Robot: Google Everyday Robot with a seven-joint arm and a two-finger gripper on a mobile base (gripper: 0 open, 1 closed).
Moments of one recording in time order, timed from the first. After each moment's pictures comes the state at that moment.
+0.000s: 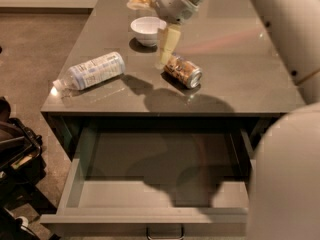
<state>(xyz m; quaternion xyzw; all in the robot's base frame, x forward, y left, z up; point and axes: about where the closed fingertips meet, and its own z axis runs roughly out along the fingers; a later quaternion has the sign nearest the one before) 0.641 0.019 0.965 -0.82 0.44 0.12 0.35</state>
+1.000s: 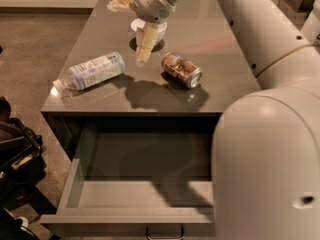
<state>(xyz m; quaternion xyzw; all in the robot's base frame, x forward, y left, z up) 0.660 0.075 0.956 -0.82 0.42 0.16 0.35</state>
